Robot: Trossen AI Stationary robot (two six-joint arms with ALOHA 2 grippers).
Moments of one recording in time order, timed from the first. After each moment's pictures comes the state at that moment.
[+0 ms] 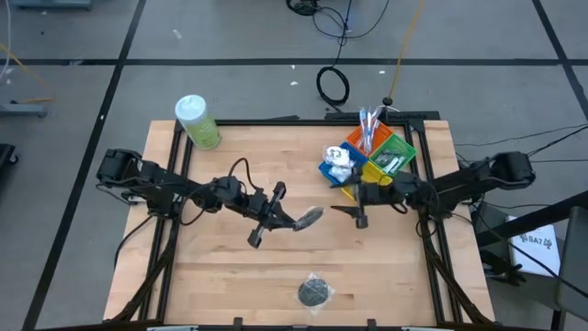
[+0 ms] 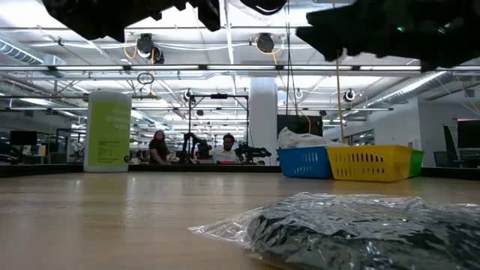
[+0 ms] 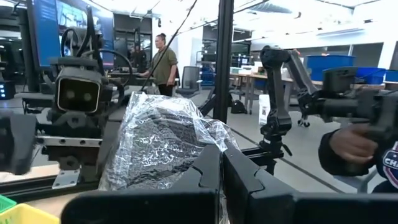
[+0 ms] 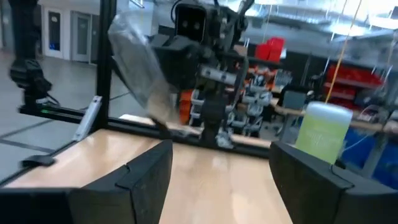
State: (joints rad) left arm -0.13 1.53 0.71 0.99 0.32 -0.06; right arm 0.04 1.22 0.30 1.07 -0.05 -0.15
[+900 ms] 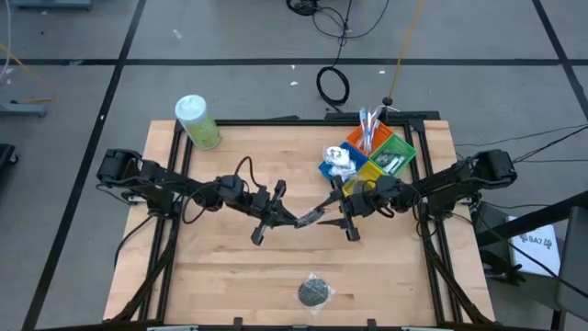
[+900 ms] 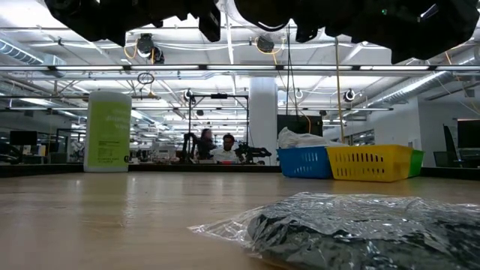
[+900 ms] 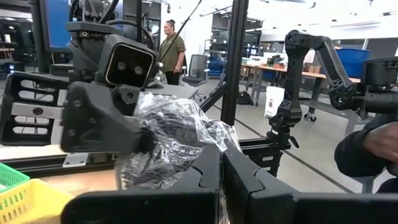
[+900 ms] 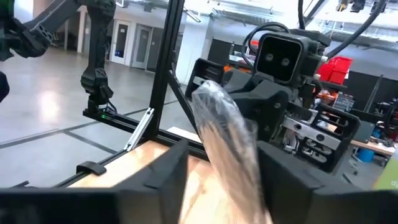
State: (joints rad) left arm -0.11 1.53 0.71 0.94 0.30 -0.09; right arm 0.09 1.43 0.51 1.09 -0.24 -0.20
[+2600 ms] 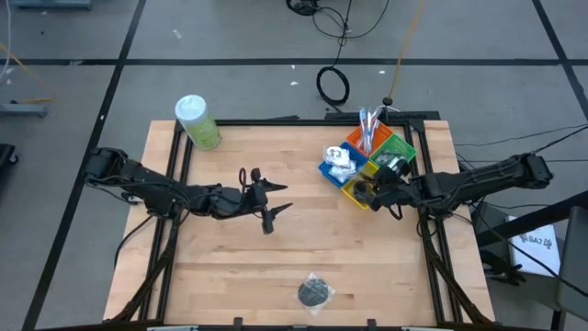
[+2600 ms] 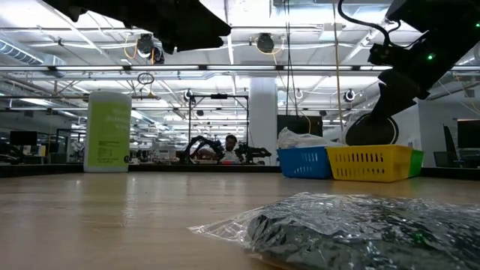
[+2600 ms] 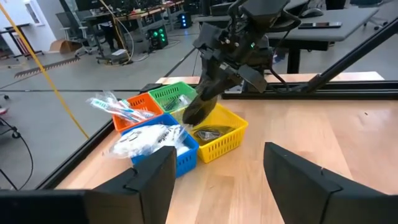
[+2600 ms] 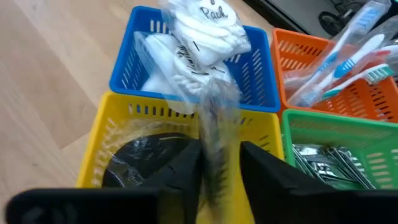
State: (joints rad) left arm -0.22 1.39 0.71 0.50 -0.47 0.04; right arm 0.12 0.89 0.51 -0.62 0.68 0.58
